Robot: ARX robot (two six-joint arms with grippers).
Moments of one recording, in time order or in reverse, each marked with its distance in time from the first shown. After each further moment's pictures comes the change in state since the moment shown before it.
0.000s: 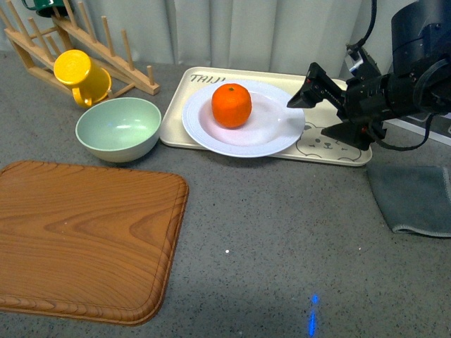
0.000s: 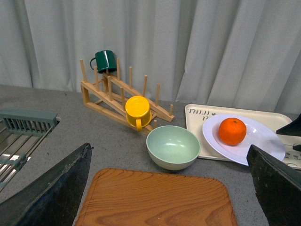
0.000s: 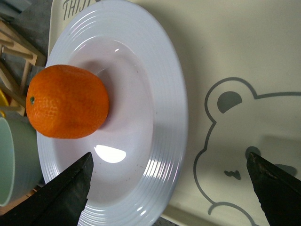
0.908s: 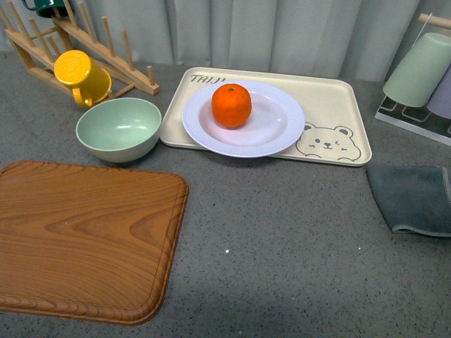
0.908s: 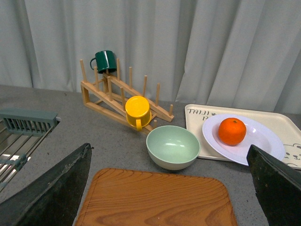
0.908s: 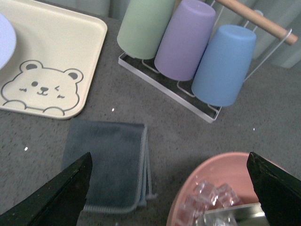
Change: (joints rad) left arm 0.000 0.000 0.000 0.000 0.000 0.000; right arm -0.185 -0.942 -1.133 0.562 0.568 -0.724
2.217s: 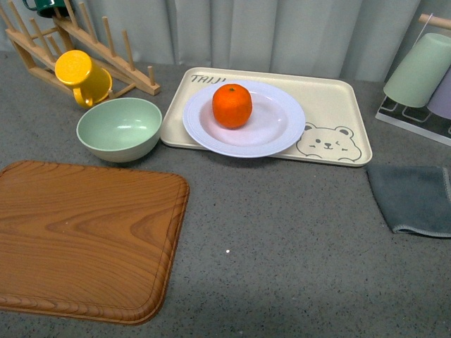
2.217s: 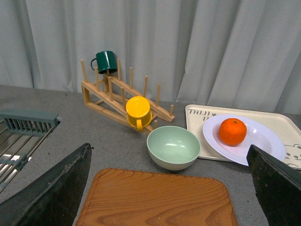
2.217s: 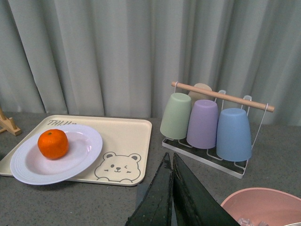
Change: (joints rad) left arm 0.000 -0.001 0.000 0.000 0.000 0.000; right arm 0.073 -0.985 -0.320 -0.238 -0.075 0.241
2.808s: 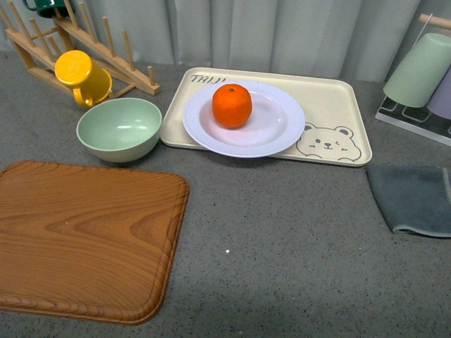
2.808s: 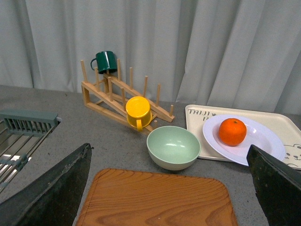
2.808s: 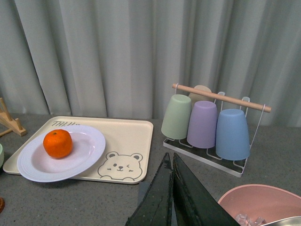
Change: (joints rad) left arm 0.000 0.000 0.000 0.000 0.000 0.000; right arm 0.000 -0.251 0.000 -0.244 0.000 0.000
